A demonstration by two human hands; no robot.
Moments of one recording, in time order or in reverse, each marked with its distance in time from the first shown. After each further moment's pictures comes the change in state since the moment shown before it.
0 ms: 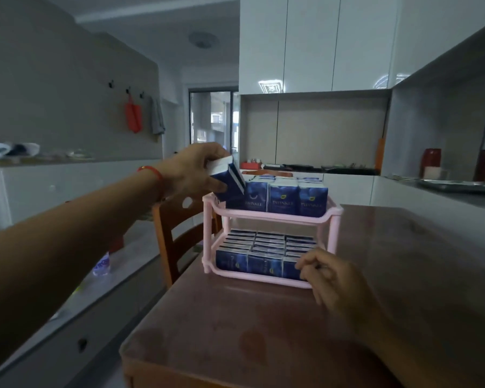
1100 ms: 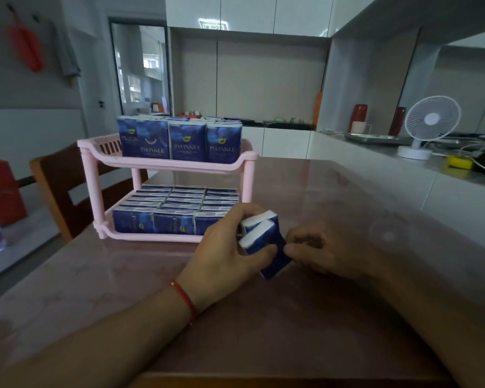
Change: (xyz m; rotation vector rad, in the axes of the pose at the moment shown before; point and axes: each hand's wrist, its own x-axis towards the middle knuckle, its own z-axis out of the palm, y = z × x) left_hand -0.067 0.069 0.271 -0.496 0.038 0.171; right_hand -0.024 0.045 -0.119 -0.213 -0.440 0.272
